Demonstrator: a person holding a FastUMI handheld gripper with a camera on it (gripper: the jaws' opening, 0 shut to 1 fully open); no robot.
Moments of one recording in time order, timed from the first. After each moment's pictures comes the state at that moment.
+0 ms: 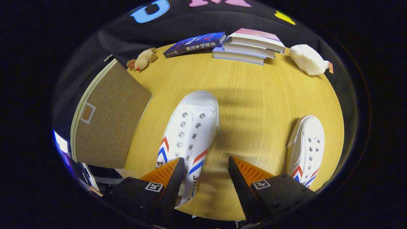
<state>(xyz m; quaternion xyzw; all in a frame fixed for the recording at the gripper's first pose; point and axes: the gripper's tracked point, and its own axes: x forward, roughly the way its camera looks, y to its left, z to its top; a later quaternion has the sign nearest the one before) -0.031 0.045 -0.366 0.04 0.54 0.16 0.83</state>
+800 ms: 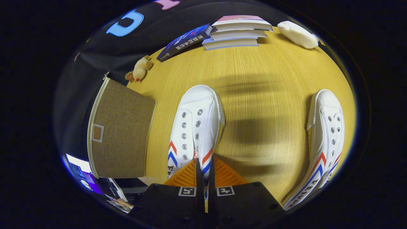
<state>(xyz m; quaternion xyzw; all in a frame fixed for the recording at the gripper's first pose) -0.034 0.063 -0.362 0.17 0.56 0.15 0.80</state>
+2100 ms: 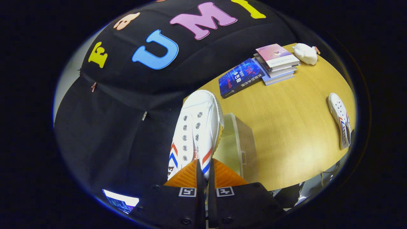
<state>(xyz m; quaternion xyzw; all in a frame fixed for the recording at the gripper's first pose) -0.024 0.284 -0.119 0.33 0.43 0.14 0.83</state>
